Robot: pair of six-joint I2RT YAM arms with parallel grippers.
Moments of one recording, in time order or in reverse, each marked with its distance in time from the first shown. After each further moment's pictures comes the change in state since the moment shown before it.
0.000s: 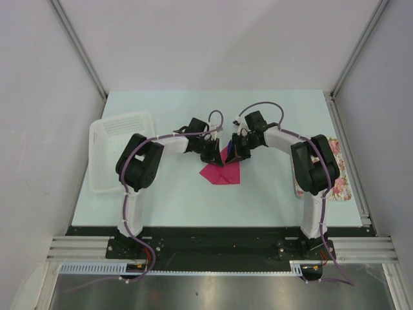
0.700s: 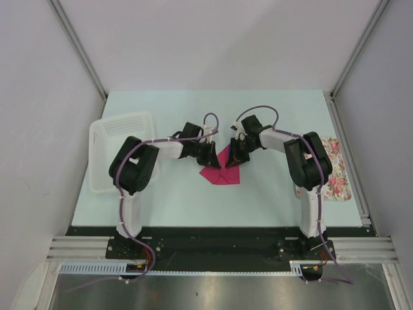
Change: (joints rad) left arm 0.010 -0.044 -0.089 0.106 0.012 -0.005; right arm 0.025 0.097 0.023 -0.005 0.080 -0.043
